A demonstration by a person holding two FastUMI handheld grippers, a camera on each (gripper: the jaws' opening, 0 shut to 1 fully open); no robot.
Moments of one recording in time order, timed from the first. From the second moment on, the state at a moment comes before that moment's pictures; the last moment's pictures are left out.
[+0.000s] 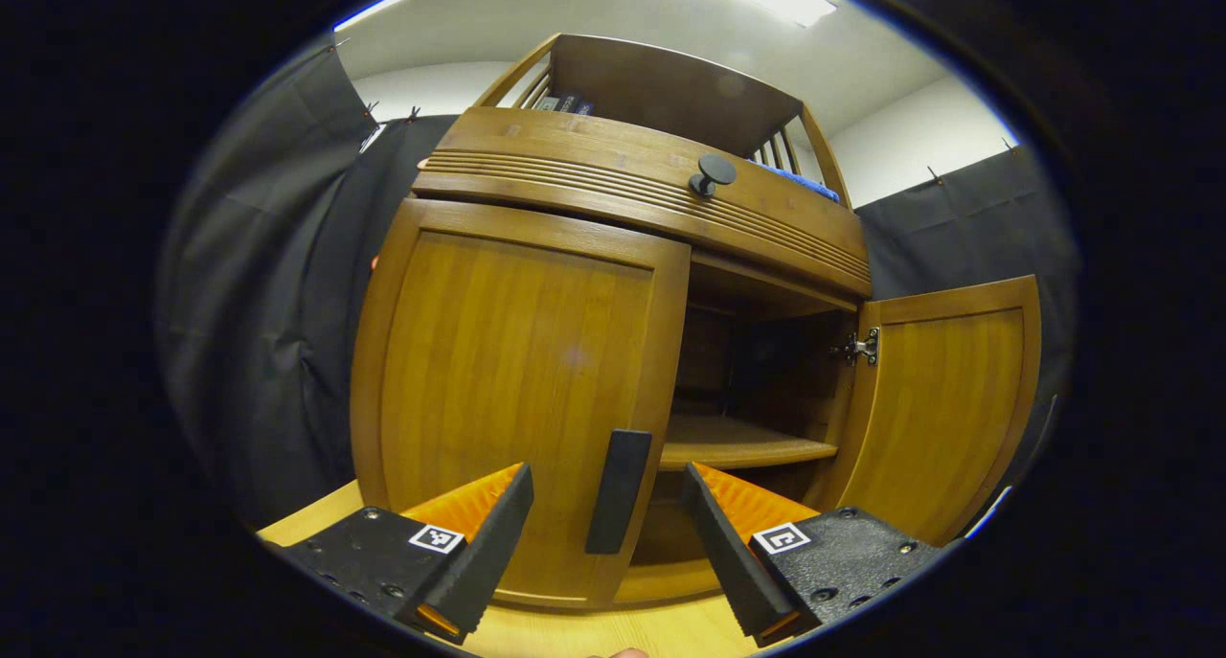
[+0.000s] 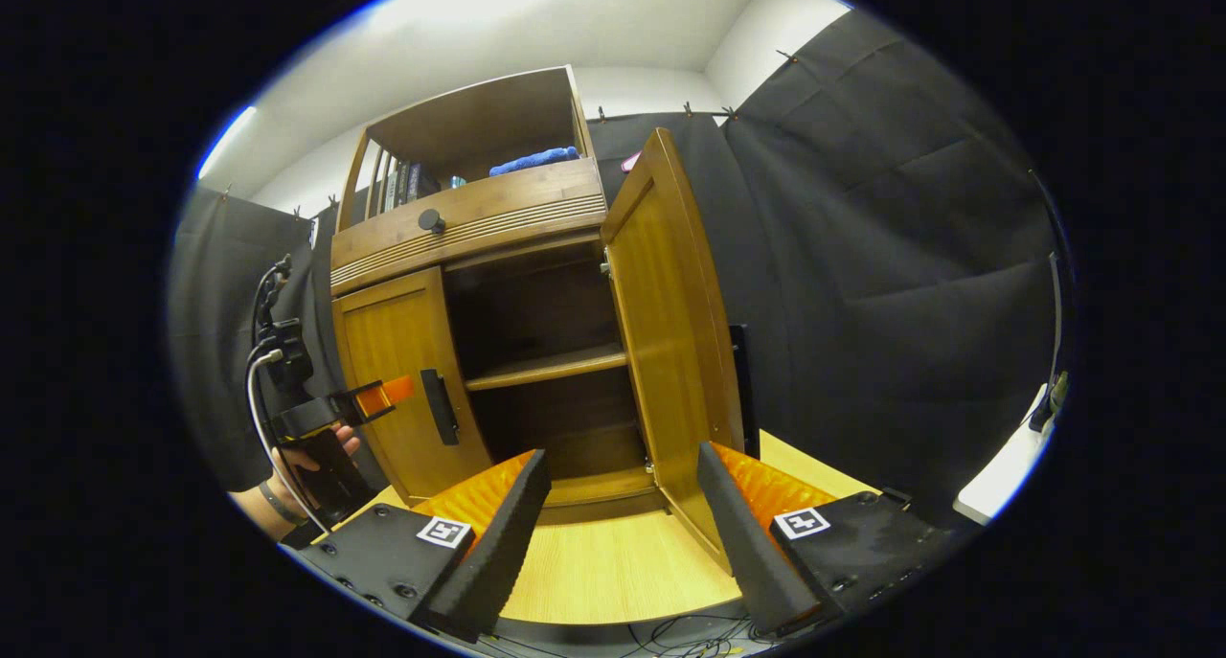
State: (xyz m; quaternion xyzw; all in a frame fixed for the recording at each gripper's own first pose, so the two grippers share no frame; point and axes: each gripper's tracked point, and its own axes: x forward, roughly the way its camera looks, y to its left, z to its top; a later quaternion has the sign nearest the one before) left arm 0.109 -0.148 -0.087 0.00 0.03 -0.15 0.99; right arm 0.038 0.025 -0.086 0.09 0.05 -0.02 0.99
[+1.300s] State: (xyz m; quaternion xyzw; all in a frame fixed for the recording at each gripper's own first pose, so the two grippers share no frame) left arm 0.138 -0.155 -0.127 0.05 0.08 -0.12 0.99; right arm 0.028 0.034 -0.092 0.06 0.07 -0.03 1.00
